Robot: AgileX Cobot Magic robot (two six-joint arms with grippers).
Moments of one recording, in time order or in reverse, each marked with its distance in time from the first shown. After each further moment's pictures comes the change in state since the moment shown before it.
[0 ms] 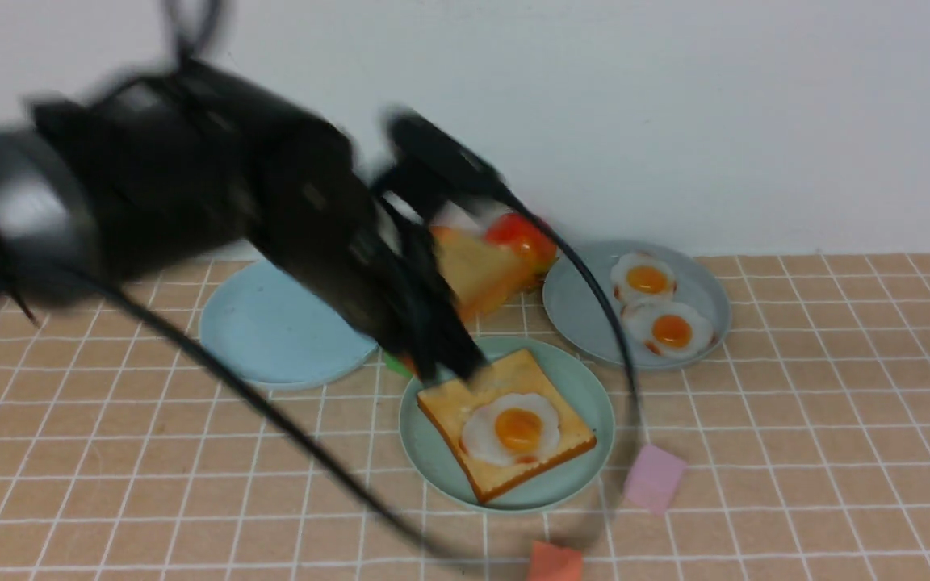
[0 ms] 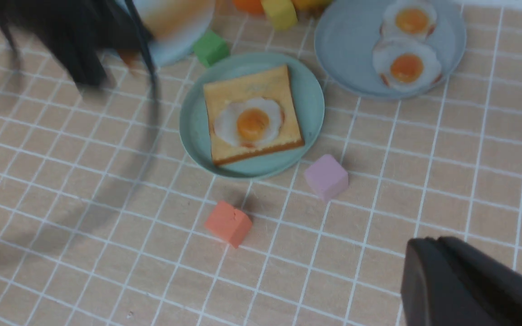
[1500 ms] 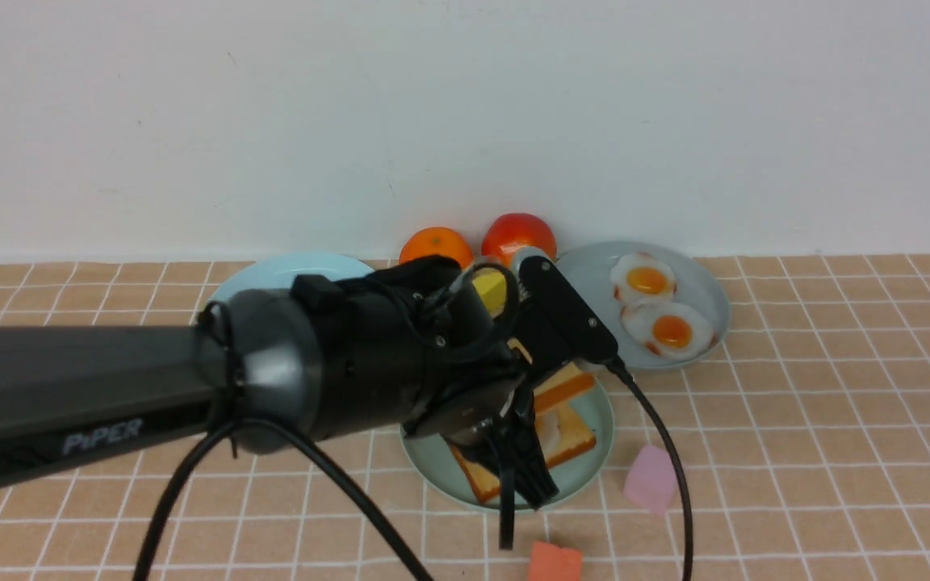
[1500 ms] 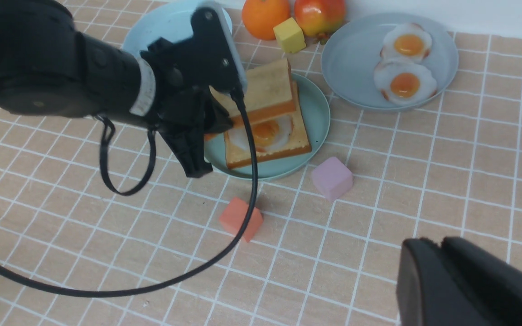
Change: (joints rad) right arm 0.000 -0.145 0.000 -0.003 0.080 0.026; left arm -0.148 0.154 0.043 0.364 -0.102 -0.310
